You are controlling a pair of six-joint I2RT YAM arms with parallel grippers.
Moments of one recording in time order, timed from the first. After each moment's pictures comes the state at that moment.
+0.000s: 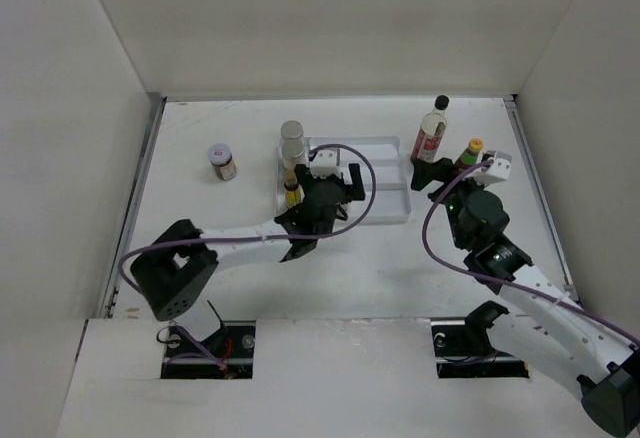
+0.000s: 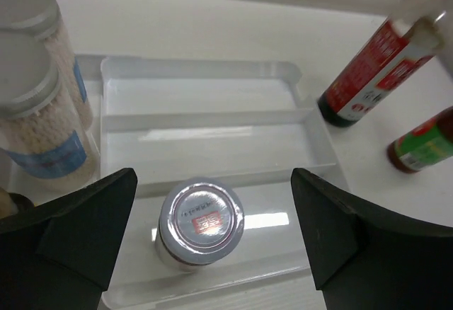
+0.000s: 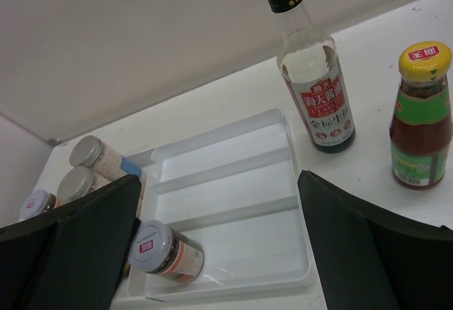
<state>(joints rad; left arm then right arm) -0.94 1.60 0.83 0.57 -0.71 -0.40 0.56 0.78 0.57 0.22 0.54 0.48</state>
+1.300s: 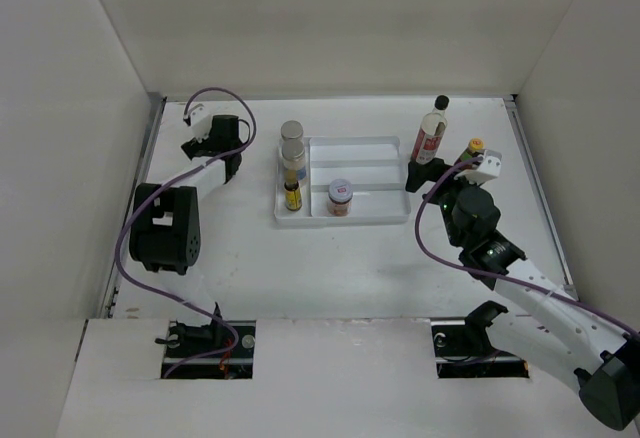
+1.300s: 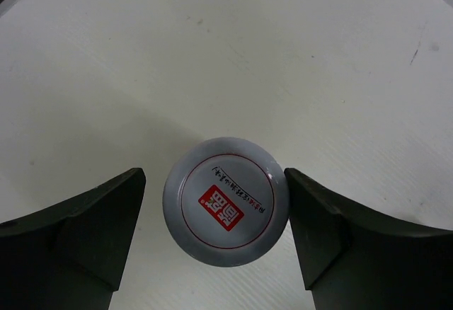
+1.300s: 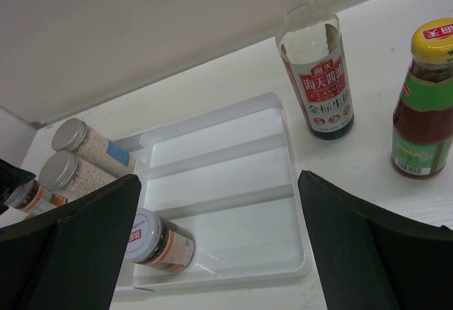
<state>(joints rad) -0.12 1.79 1.15 -0.02 -0.61 -0.59 0.56 0.84 0.57 0.21 0.52 0.48</state>
